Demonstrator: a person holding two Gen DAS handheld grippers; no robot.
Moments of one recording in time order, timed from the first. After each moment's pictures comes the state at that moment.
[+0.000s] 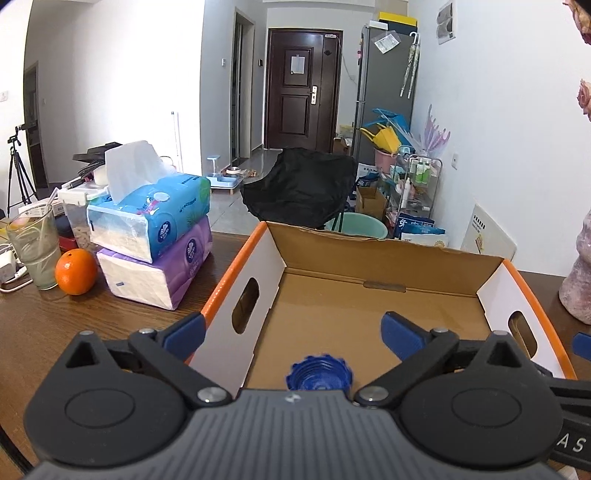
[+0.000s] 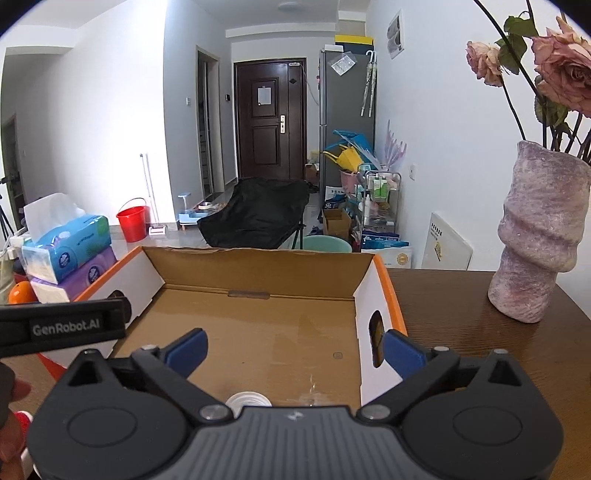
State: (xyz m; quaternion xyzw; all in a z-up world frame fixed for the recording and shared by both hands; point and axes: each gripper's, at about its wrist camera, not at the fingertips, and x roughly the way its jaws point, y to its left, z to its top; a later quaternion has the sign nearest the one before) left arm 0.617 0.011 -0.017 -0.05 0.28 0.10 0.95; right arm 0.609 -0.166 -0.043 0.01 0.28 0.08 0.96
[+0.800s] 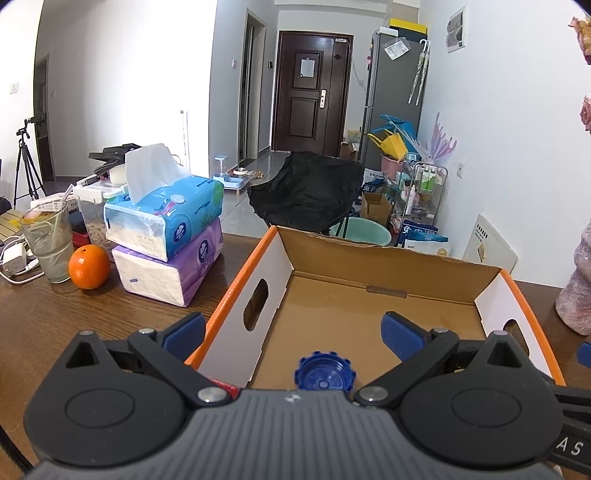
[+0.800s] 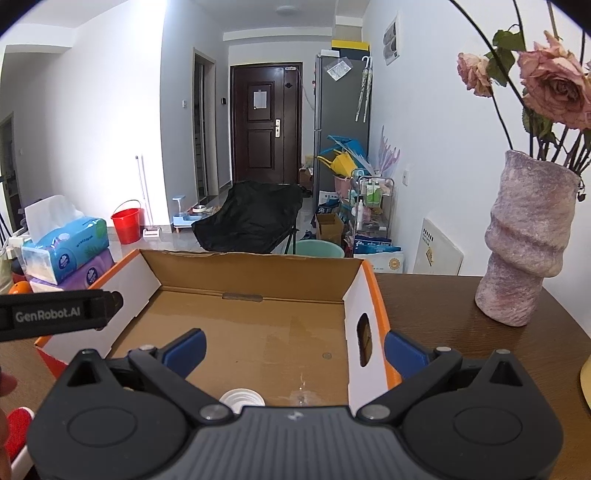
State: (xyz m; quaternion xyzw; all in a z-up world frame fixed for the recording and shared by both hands) left arm 0.600 0.014 -0.006 -0.06 0.28 0.11 0.95; right arm 0.594 -0.174 -0.033 0.00 0.27 0.07 0.96
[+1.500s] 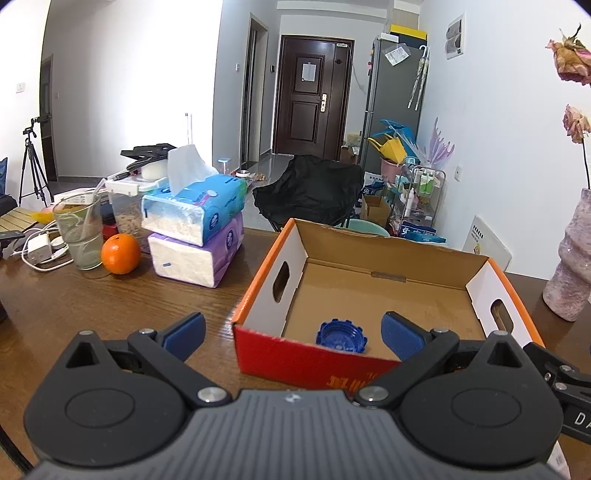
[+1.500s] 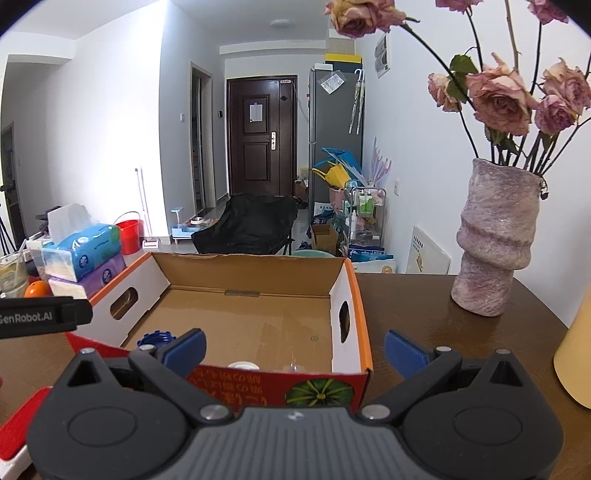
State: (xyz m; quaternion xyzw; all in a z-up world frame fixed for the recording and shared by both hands) left arm 0.538 0.027 0.006 -0.07 0.27 0.11 0.95; right arm 0.532 -0.189 -0.018 0.01 0.25 0.06 0.97
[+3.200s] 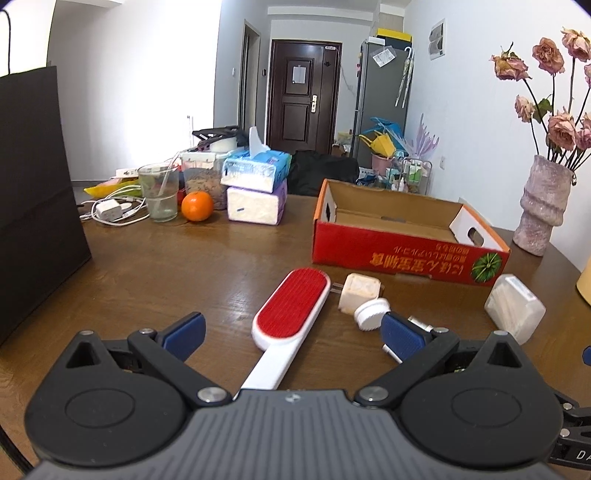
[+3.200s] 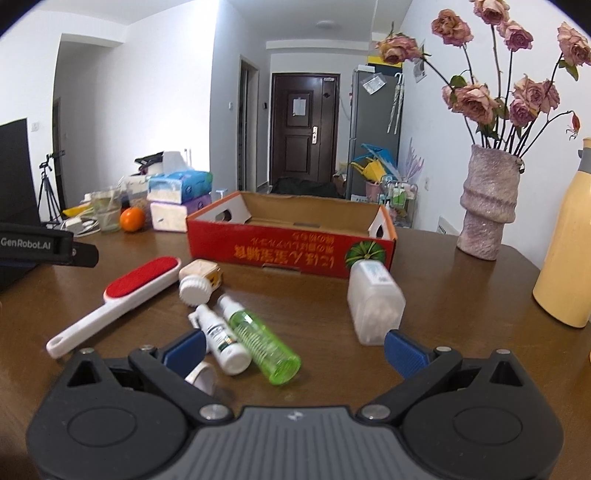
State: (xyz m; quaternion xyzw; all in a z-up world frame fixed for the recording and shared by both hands) left arm 0.329 0.070 -0.004 -0.05 0.27 0.09 0.96; right arm 0.311 -0.171 -0.042 -0.03 0.26 0.12 0.96
